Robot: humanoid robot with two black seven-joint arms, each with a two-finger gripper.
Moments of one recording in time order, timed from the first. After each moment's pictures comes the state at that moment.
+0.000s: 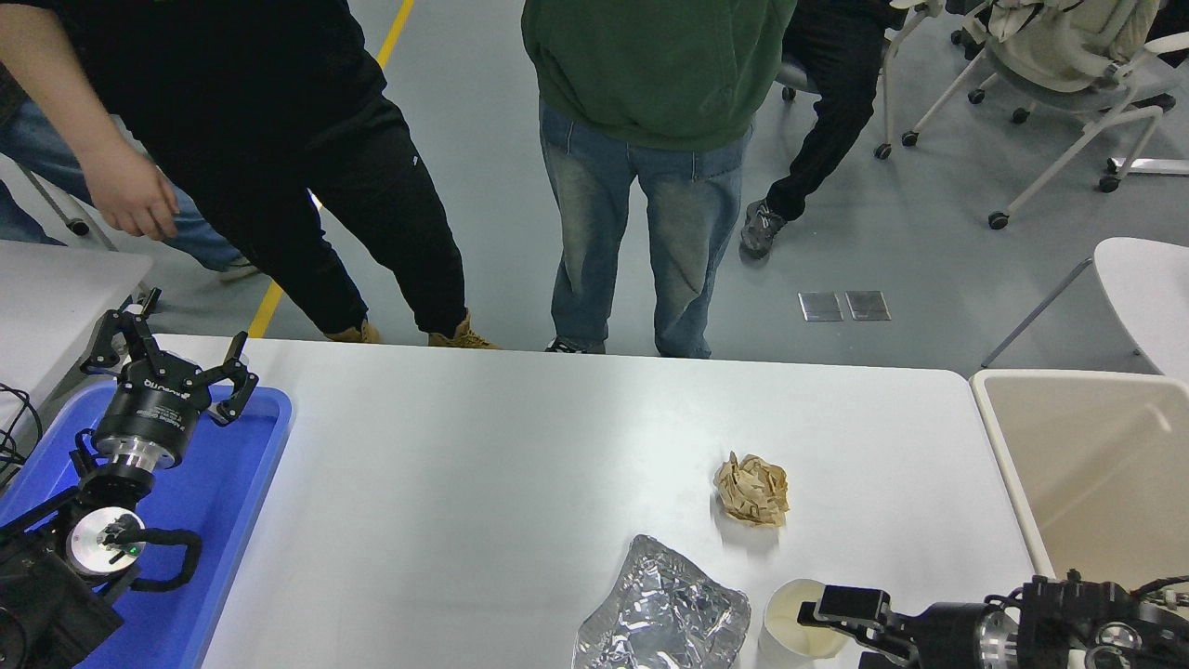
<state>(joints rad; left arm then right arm) -0.55 0.46 -0.62 -0.39 -0.23 -0.70 -0.58 0.56 -0.86 0.06 1.57 -0.87 0.06 -0.03</state>
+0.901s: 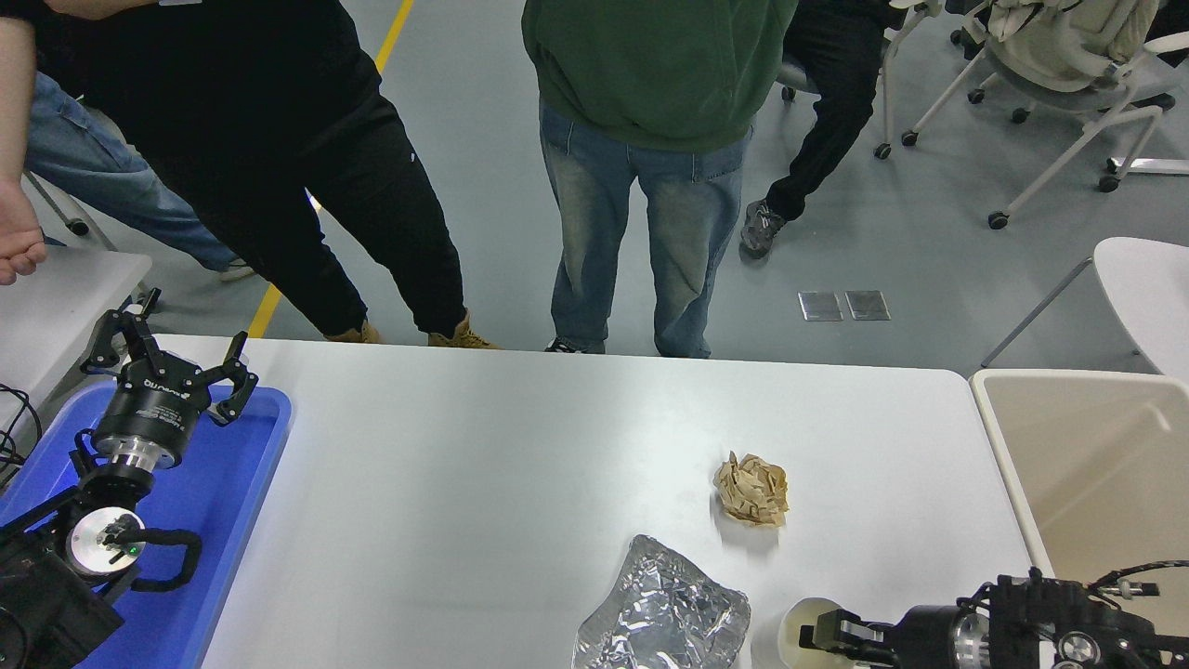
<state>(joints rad) -0.55 0.46 -0.62 -0.39 -0.23 -0.70 -0.58 0.56 -0.80 0.07 1.52 -1.02 0.07 -0.03</state>
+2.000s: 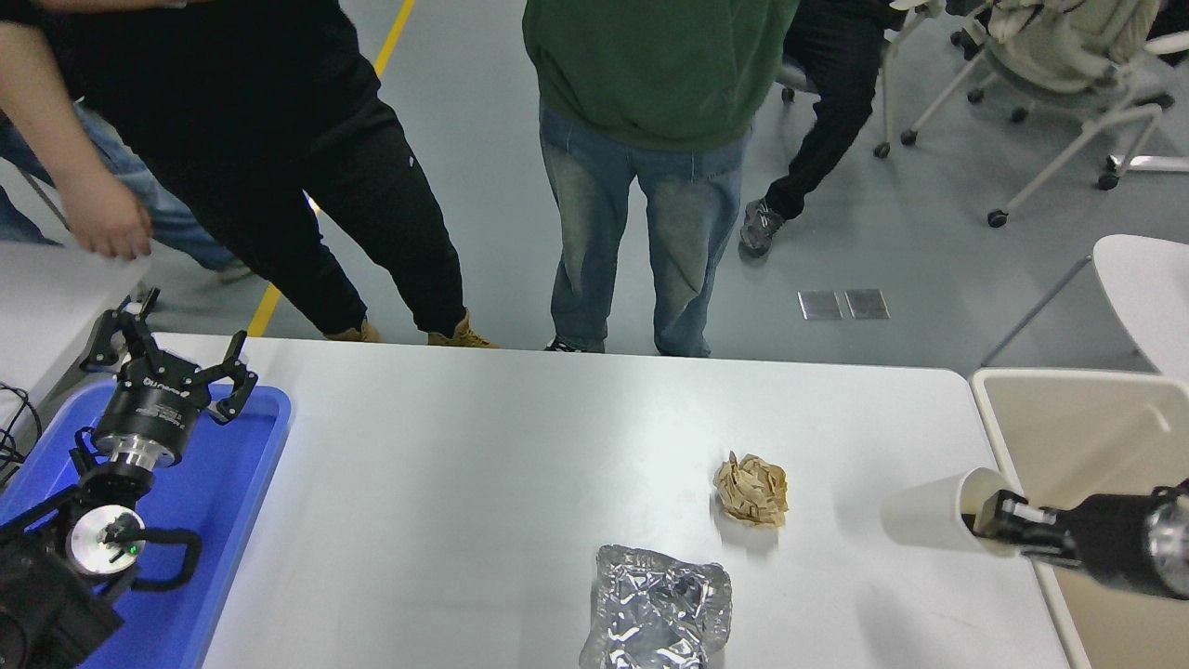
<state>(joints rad) -0.55 0.46 -0.62 -0.39 -0.23 -0.70 -0.58 0.58 -1.34 0.43 1.58 -0.87 0.40 0.02</state>
